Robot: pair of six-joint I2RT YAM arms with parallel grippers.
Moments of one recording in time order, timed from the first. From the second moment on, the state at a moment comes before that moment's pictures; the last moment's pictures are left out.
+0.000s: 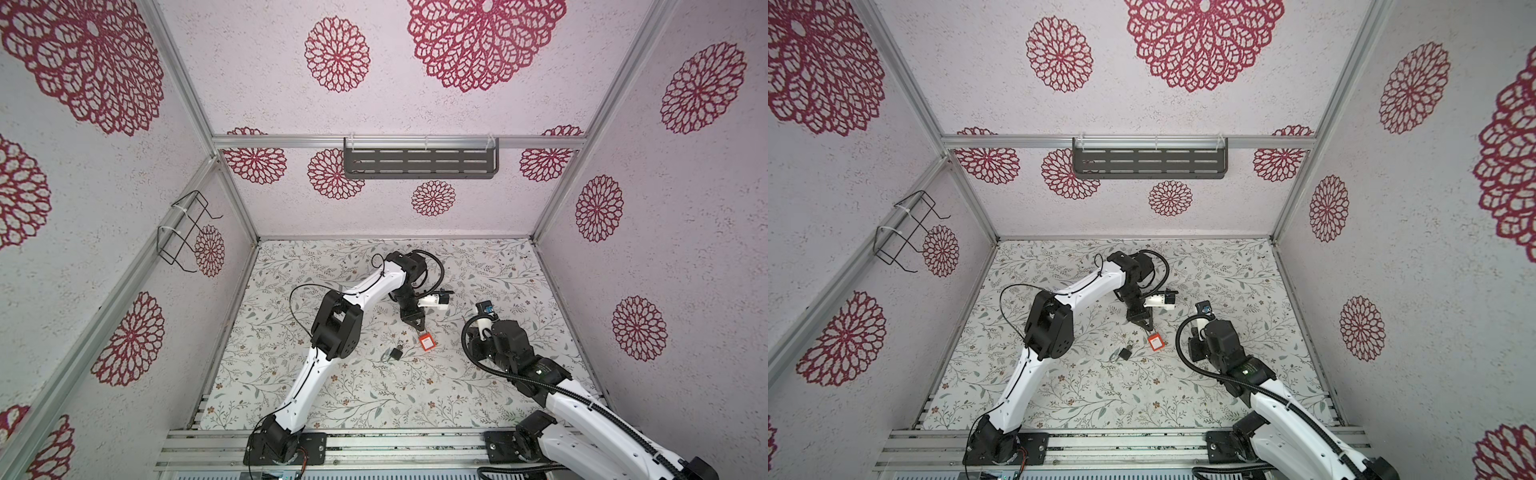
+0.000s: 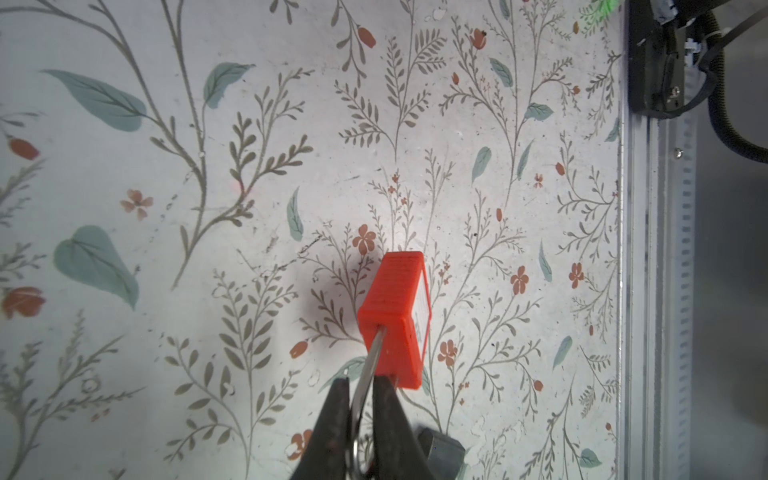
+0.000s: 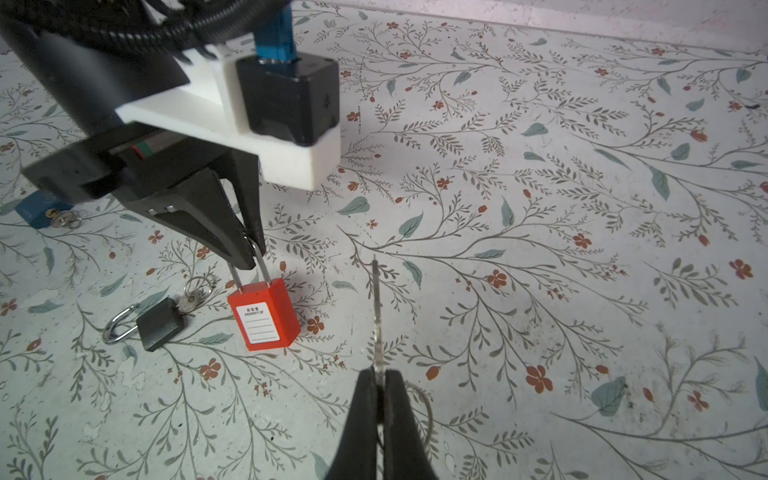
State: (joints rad) left arm -0.69 2.48 2.25 -1.34 0.53 0.85; right arm 0.56 0.80 0.48 -0.29 0.14 0.19
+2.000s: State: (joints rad) left arm -0.63 1.90 1.55 -0.49 0.12 0.44; right arm 0.56 0.94 0.51 -0.31 0.12 0.23
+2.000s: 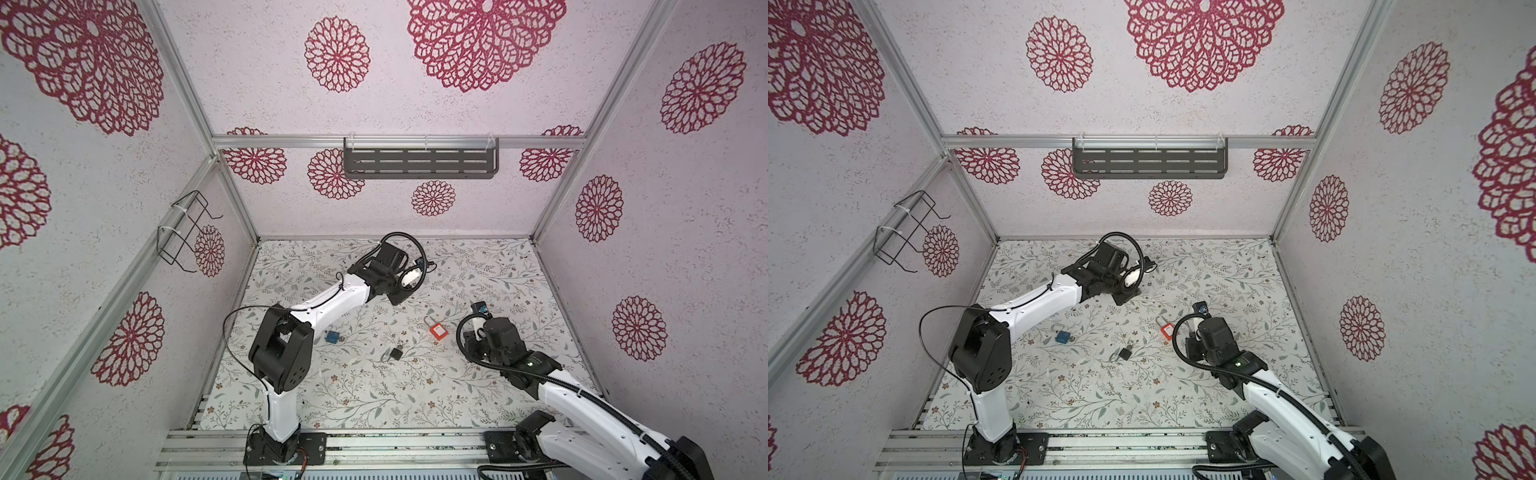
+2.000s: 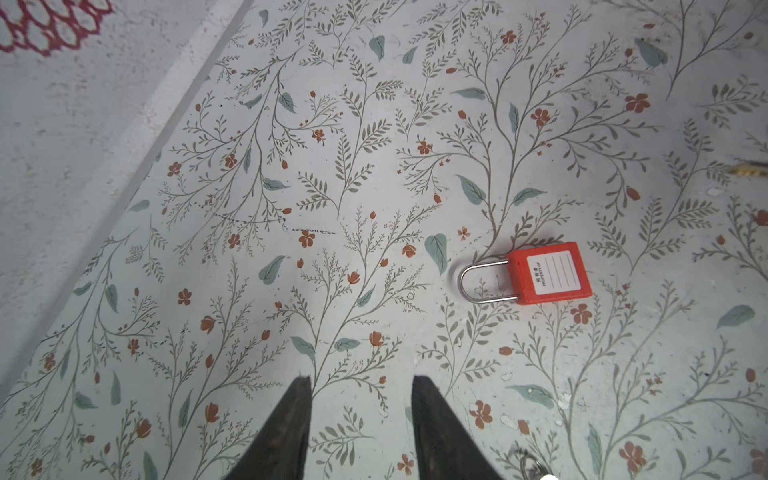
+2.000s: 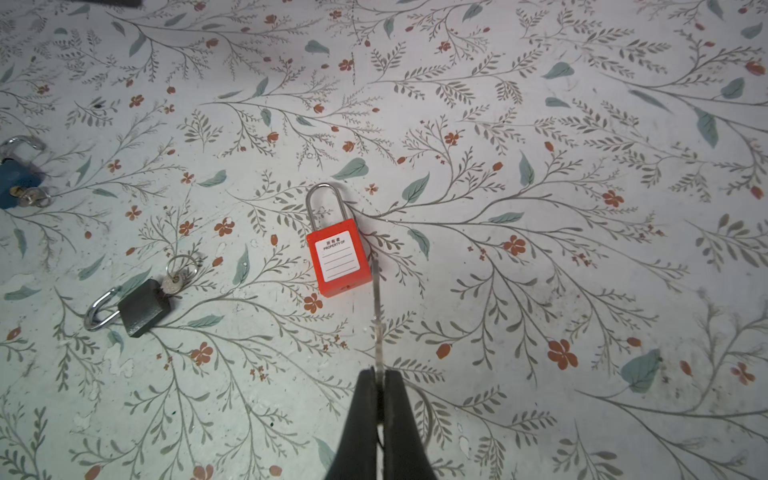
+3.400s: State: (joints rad) left arm -0.47 1.41 0.98 -0.25 0.06 0.10; right arm 0.40 1.67 0.91 -0.34 -0.08 0.05
